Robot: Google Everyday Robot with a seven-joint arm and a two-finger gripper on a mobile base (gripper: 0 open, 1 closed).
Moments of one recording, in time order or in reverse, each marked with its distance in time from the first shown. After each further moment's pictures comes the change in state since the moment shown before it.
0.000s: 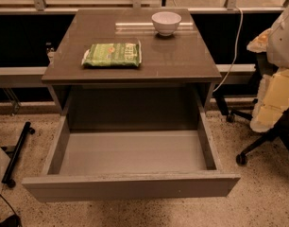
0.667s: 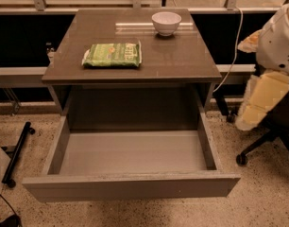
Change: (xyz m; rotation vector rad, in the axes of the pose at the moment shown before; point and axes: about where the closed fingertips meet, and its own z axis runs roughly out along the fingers) arm -0.020 -0.002 0.009 0.019 -0.072 0.004
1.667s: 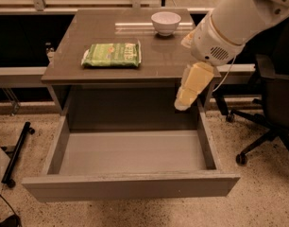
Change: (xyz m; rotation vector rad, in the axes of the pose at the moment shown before) arm -0.101 -0.036 0.074 -0.045 -0.202 -0.064
